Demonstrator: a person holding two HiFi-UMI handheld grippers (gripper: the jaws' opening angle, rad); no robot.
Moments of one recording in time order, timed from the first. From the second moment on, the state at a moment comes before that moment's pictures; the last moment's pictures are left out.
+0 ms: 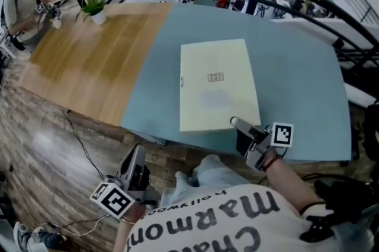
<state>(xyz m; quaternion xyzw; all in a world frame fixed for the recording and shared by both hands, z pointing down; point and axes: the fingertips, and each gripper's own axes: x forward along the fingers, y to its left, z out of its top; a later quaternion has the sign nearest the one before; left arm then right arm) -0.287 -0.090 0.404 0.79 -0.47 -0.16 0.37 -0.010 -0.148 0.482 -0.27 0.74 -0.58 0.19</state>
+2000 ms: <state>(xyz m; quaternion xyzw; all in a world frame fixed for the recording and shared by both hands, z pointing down) -0.261 -0.153 0.416 0.74 -0.52 -0.14 0.39 0.014 -0.258 0.518 -0.27 0.69 -0.65 0.17</state>
